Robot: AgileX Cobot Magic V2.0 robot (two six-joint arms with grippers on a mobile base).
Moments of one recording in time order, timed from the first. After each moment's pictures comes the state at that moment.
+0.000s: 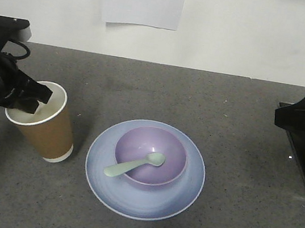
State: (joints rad) left arm -0.15 1.47 -1.26 -0.26 1.02 0.13; right arm 0.16 1.05 -1.17 0.22 0.97 -0.13
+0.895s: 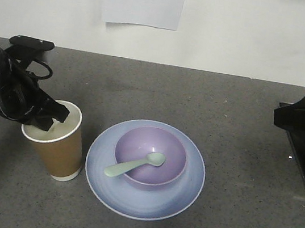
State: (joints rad) left arm -0.23 1.53 -1.24 -0.23 1.03 0.10; right arm 0.16 1.05 -1.17 0.23 0.97 -0.13
